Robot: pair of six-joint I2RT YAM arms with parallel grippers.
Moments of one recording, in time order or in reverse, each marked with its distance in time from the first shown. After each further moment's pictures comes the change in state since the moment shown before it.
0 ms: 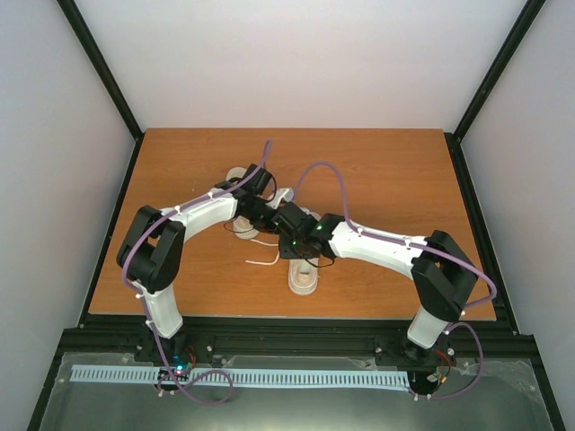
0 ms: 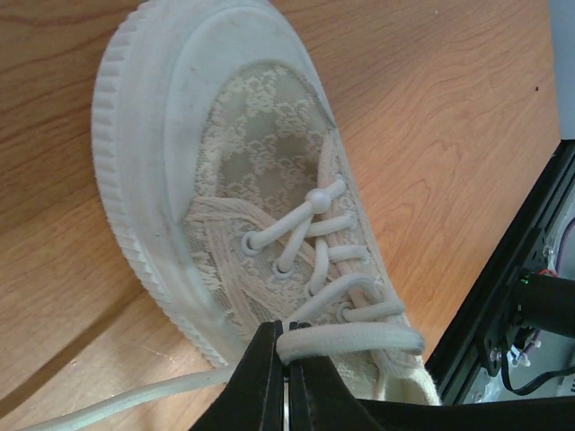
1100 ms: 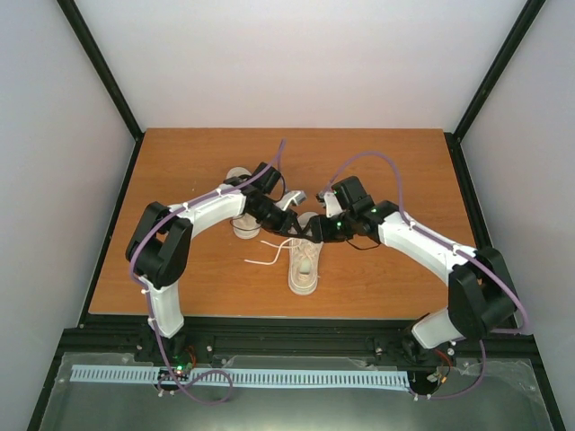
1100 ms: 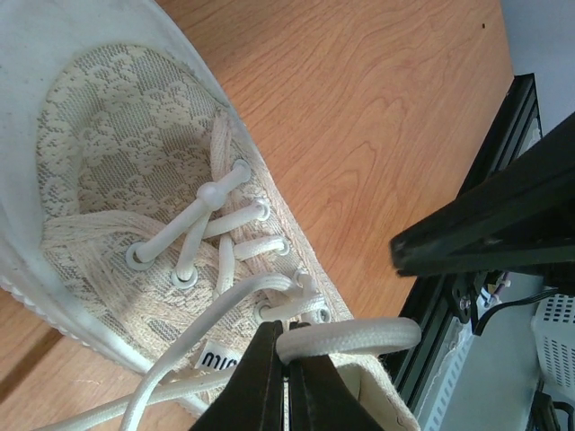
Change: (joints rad) left arm -0.028 0.064 0.095 -0.099 0.100 0.122; right arm -0.369 -0.230 -0.173 0.105 -0.501 -0.374
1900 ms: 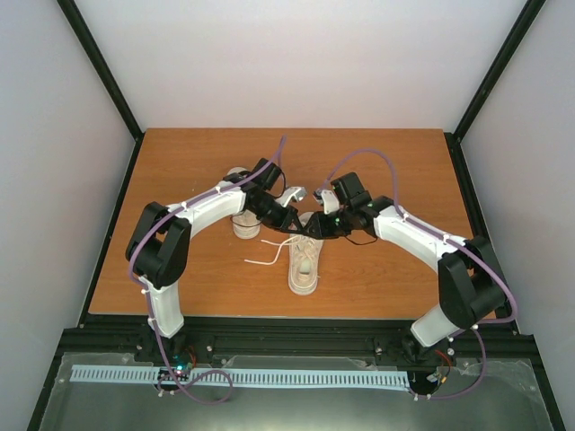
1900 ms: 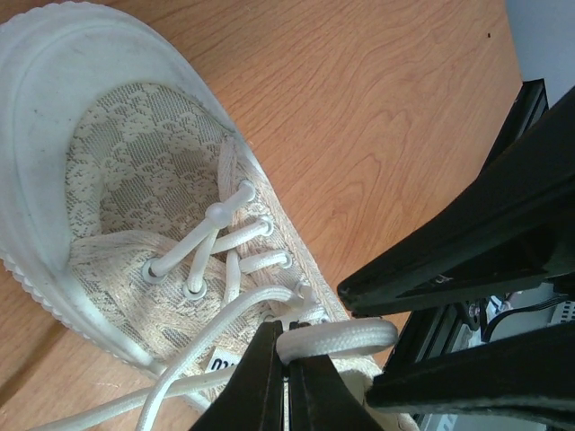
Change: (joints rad) left arm 0.000 0.000 0.041 -0.026 -0.035 0.016; right arm -0.035 0.093 0.033 0.023 -0.095 -0.052
